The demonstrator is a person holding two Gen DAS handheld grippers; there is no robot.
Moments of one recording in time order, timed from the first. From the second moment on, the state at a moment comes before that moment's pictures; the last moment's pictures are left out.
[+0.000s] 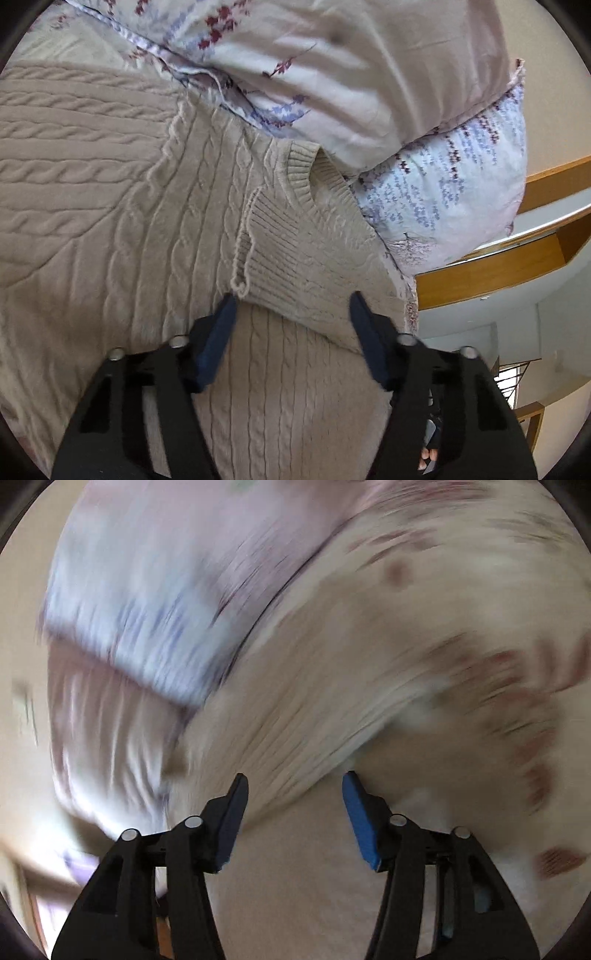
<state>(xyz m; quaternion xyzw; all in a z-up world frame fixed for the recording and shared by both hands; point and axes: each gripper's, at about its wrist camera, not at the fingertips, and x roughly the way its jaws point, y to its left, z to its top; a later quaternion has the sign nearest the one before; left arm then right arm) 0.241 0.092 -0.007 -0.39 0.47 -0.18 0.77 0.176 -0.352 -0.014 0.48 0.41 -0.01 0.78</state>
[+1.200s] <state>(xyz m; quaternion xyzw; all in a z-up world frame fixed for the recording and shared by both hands) 0.100 0.299 0.012 -0.41 0.38 0.01 0.83 0.146 -0.267 -0.002 0.28 0.37 0.10 0.88</state>
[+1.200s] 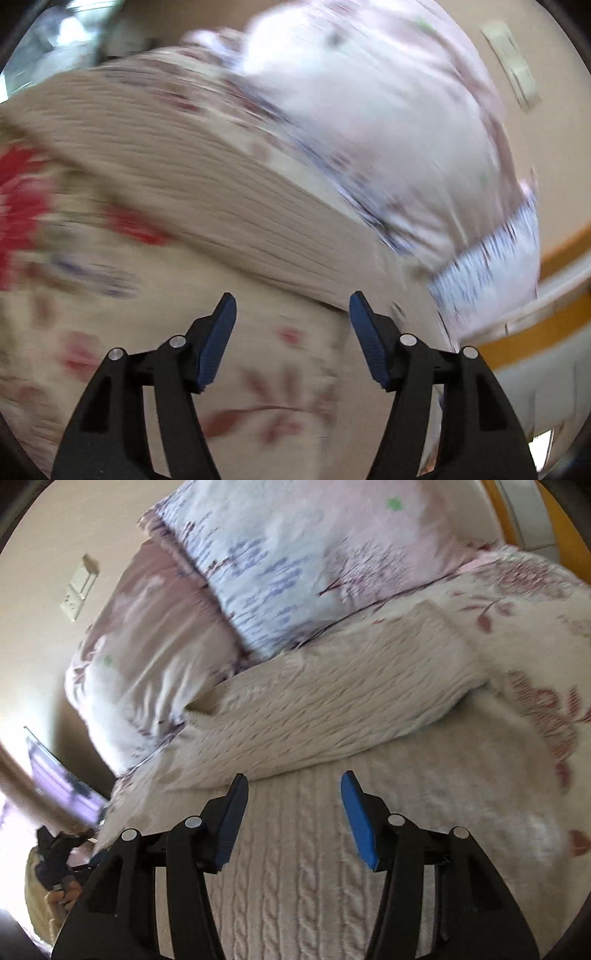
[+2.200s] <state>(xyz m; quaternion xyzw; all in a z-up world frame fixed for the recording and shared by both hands) 0.090 0.407 0.010 -0.57 0.25 0.12 0.78 0.146 -0.271 -0.010 0.32 0.37 0.14 0.86</state>
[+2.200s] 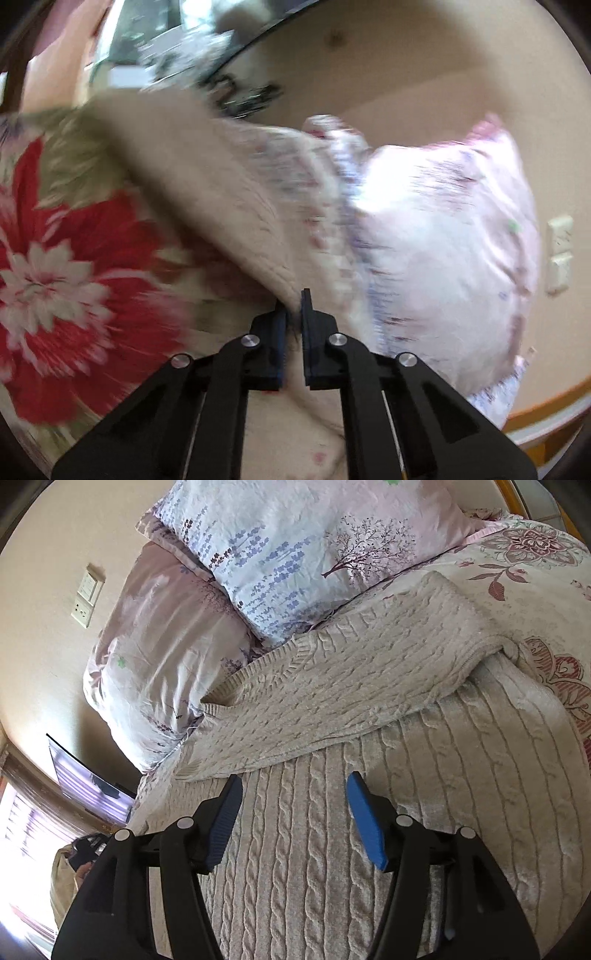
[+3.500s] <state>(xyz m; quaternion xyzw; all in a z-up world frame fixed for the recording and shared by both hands) 0.187 0.136 0.031 -0.35 0.42 -0.14 0.83 0.162 -0.118 0.074 -0.08 0.34 0.27 0.90</state>
